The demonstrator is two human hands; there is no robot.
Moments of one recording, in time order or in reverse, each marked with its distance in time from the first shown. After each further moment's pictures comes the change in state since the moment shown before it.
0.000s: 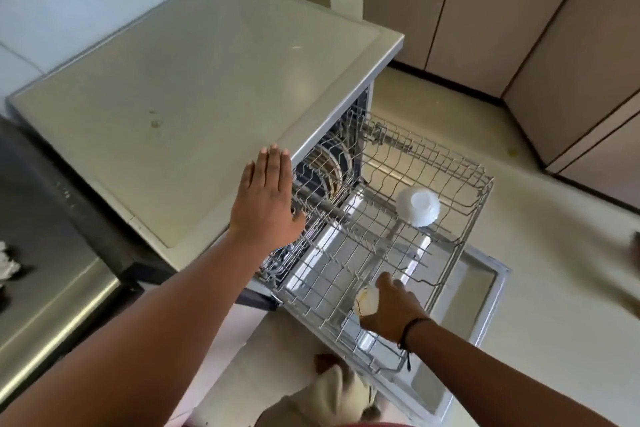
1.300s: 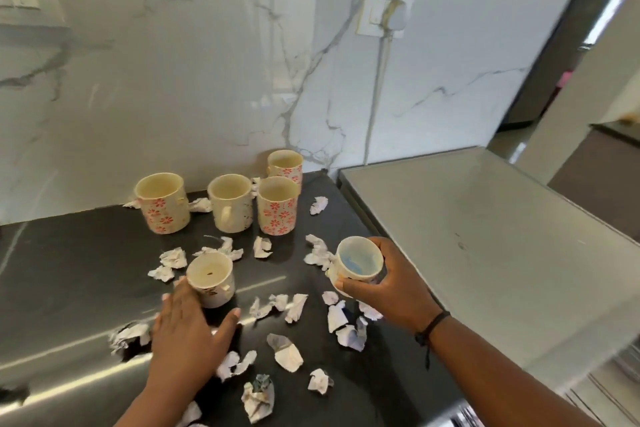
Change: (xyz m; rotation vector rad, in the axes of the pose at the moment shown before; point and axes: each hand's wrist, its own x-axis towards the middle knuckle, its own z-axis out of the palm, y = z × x) left_hand -0.372 -0.413 0.055 -0.676 0.206 -1.157; right_hand -0.100 -0.528 0.069 0.270 0.201 -0.990
